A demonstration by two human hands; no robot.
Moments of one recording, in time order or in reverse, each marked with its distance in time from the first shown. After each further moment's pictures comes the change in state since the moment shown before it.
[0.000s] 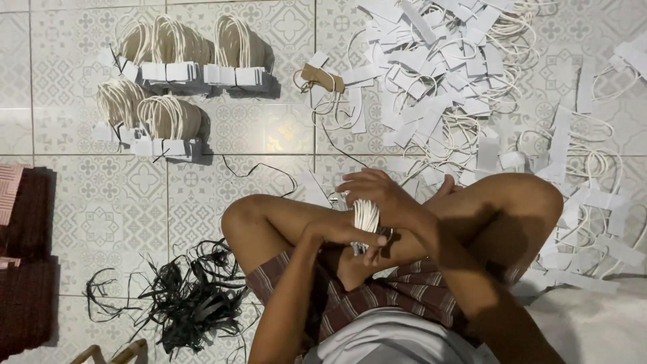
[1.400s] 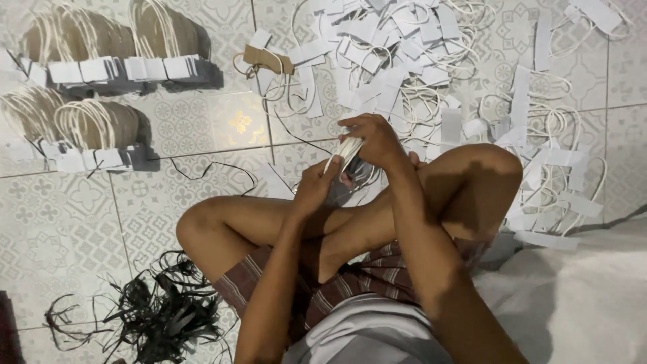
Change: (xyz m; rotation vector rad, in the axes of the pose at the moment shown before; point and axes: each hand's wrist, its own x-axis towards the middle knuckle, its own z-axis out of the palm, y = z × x) left_hand 0.043 0.004 -0.007 0.221 1.103 -0.407; right_hand -0.021 0.138 -0.023 -0.264 0.270 0.290
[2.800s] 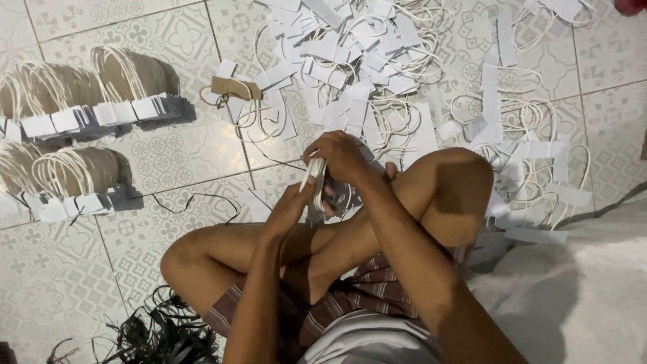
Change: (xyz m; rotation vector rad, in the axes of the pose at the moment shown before) left_hand -0.015 0.065 0.007 0.023 -0.101 -0.077; right_hand 0.008 -0.040 -0.013 -0.037 -0.050 0.009
